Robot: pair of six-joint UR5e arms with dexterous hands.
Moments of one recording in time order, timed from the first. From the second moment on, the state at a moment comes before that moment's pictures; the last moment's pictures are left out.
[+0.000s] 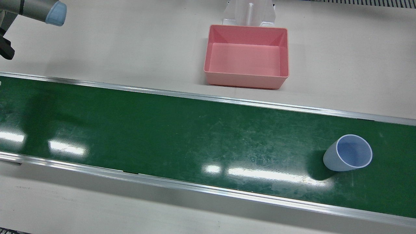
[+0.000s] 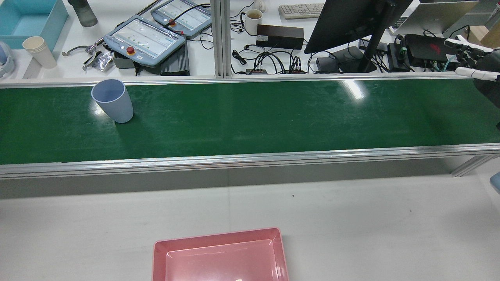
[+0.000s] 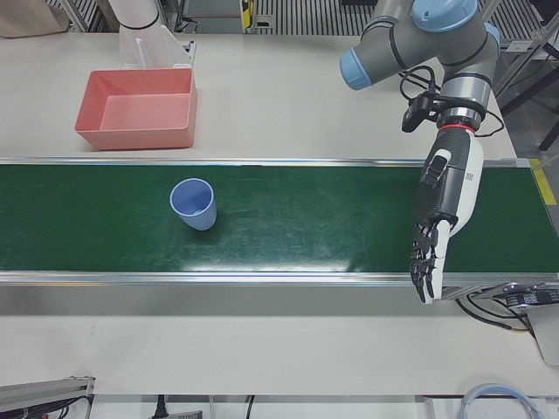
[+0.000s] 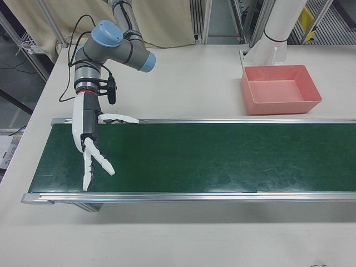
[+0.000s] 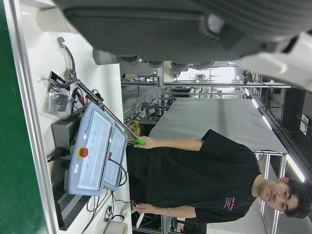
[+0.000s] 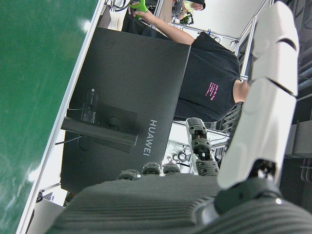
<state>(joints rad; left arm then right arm) -1.43 -1.75 -1.74 0.31 1.79 -0.01 1.29 -1.57 1.74 -3.21 -1.45 -0.25</state>
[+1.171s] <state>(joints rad) -1.43 -1.75 -1.73 0.31 1.79 -0.01 1.28 -1.59 1.75 -3.21 -1.45 -0.25</state>
